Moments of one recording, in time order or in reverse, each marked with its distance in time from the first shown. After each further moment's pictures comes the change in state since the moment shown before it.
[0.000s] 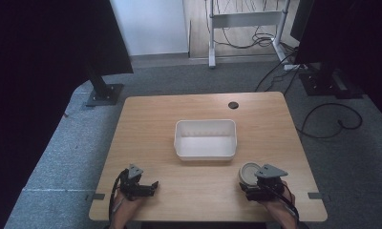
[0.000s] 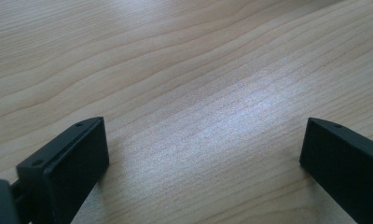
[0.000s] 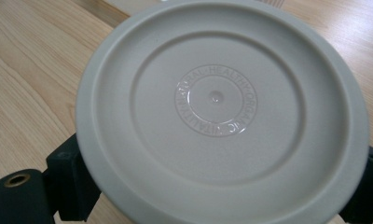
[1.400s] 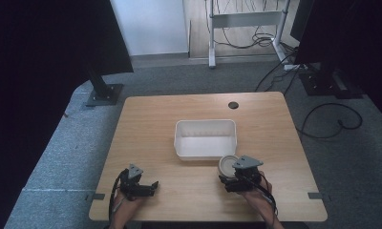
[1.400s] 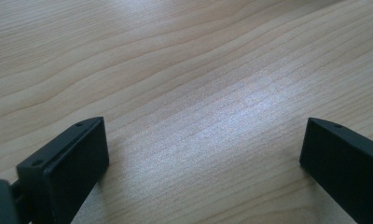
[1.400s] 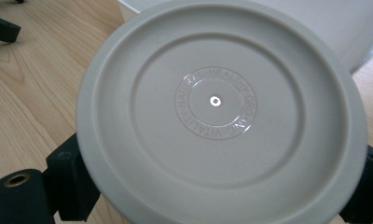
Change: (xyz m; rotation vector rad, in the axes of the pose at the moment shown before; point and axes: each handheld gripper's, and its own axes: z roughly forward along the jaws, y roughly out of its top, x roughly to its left) left arm 0.000 0.000 0.000 0.000 0.000 0.000; right arm 0.029 0.043 0.043 -0.032 0.071 -0.036
